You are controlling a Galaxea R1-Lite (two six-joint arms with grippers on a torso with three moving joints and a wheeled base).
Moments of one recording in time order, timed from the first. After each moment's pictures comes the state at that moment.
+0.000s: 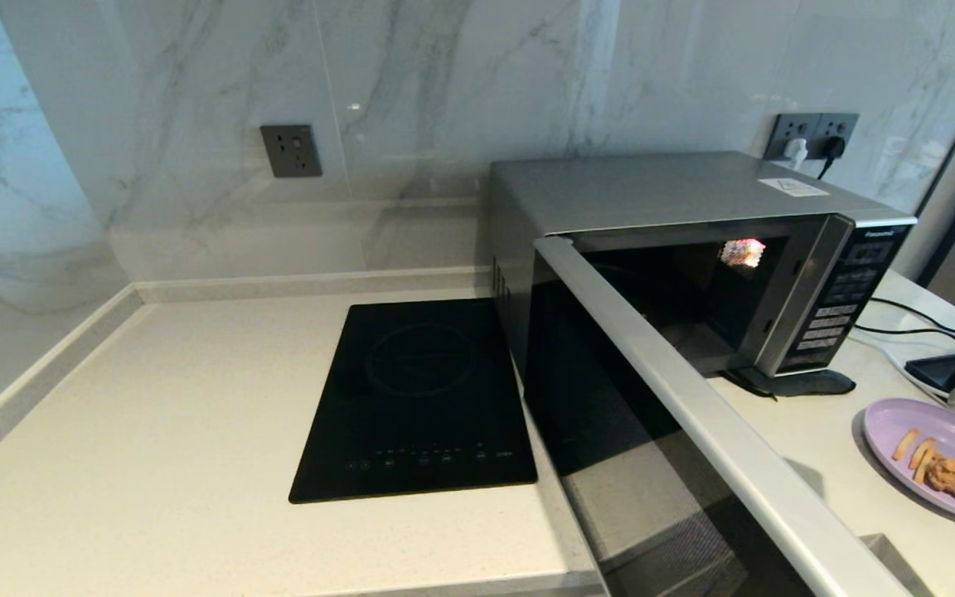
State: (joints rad) left arm 0.00 0.00 0.00 -0.01 0.02 -0.07; right arm 0.15 1.37 -1.35 0.90 -0.26 0.79
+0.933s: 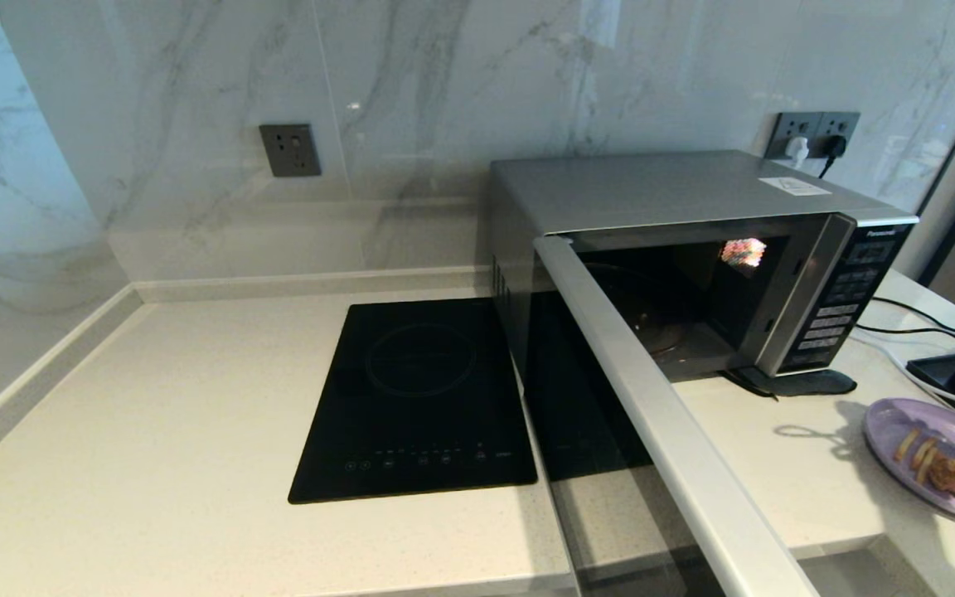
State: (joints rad) left arm 0.00 0.00 0.00 -0.01 0.02 -0.07; right arm -0.50 1.82 -1.63 0.88 0.09 0.93
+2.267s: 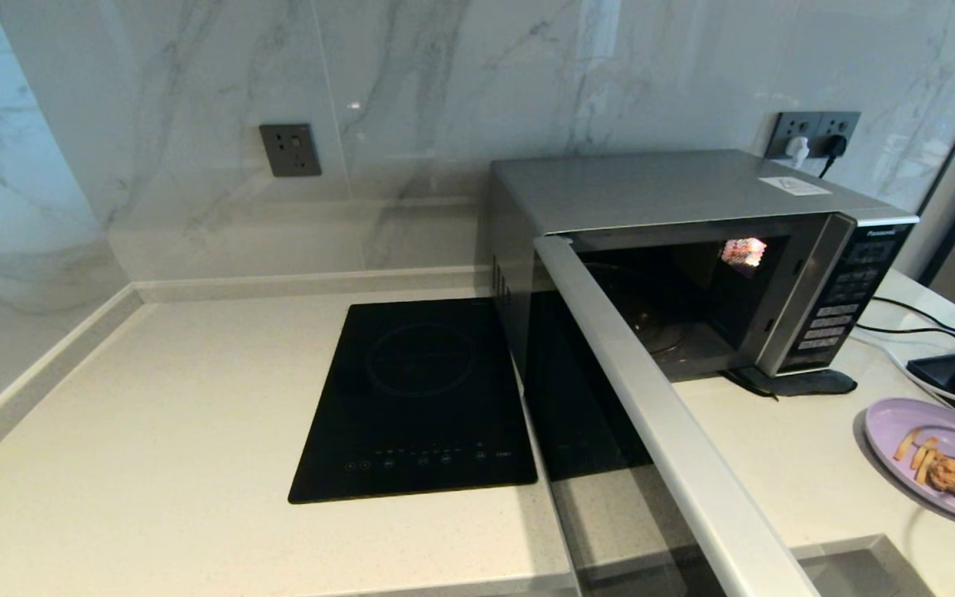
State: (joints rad) left arm 0.00 0.00 0.00 -0.01 0.02 -0.07; right arm -0.84 2.24 -1.81 0.90 0.11 0.62
